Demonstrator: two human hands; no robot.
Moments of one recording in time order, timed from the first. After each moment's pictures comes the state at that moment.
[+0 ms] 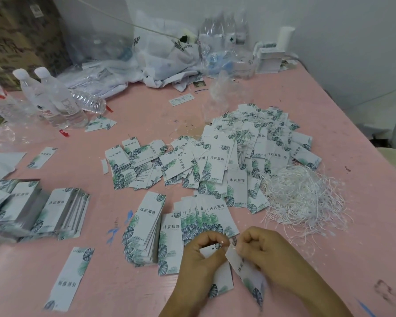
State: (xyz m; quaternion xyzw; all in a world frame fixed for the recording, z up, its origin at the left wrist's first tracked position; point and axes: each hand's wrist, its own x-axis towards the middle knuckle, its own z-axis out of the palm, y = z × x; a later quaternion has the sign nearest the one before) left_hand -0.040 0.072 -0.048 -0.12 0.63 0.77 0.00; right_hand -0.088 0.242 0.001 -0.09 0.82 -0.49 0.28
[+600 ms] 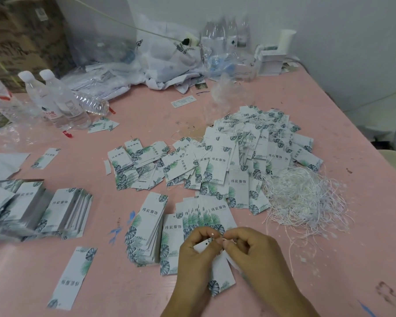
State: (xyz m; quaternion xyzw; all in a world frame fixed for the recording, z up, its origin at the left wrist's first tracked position) left_hand -0.043 0.077 -0.034 -0.21 0.51 0.83 -0.04; right_hand -0.068 0.206 0.002 -0.07 0.86 -0.50 0.08
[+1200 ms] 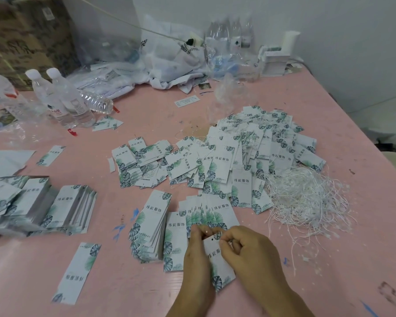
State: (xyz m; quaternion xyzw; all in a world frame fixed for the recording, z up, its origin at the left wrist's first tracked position) left_hand -0.044 0.079 -0.045 -0.29 0.47 0.83 -0.03; right_hand -0.063 0.190 0.007 -0.12 0.91 -0.40 0.03
